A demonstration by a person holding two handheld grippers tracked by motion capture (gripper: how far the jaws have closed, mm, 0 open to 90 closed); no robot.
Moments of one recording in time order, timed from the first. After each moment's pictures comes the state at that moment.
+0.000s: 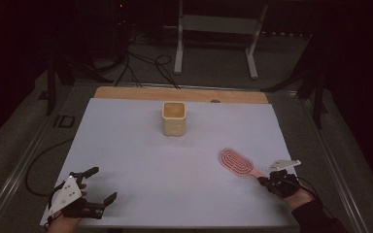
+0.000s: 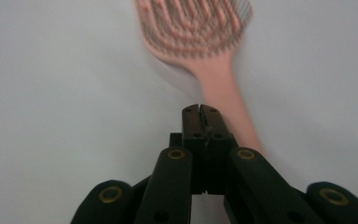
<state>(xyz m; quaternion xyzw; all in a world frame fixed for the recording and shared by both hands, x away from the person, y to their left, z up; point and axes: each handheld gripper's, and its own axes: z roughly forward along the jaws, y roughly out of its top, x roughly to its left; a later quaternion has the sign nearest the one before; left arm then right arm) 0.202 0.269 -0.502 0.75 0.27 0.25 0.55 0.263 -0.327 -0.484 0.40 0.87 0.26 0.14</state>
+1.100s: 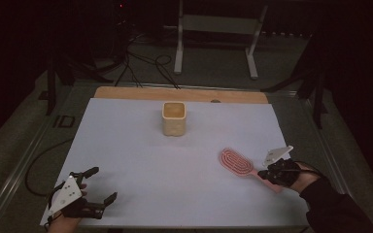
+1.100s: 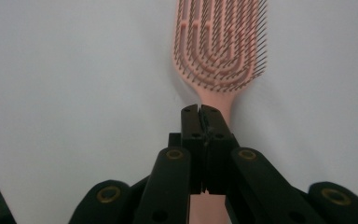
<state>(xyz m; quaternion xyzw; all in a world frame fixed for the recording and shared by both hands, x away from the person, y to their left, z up) 0.202 0.268 -0.501 0.75 0.27 0.25 0.55 0.291 -0.319 -0.447 0.24 0.94 0.19 0.11</state>
